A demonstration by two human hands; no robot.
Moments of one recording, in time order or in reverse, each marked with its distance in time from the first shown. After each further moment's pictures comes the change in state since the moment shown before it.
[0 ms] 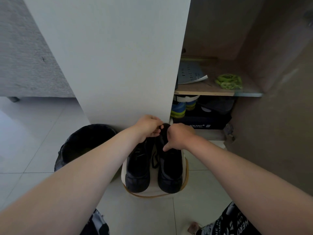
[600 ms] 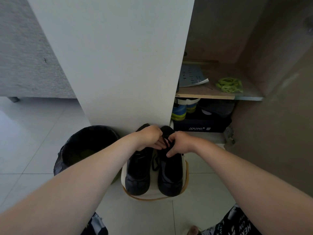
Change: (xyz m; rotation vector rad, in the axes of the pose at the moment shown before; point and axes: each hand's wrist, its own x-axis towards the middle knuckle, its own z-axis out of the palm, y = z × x) left_hand -0.008 -0.016 0.004 0.249 -0.140 -0.087; right_hand 0.005 0.017 0.015 0.392 -0.211 0.004
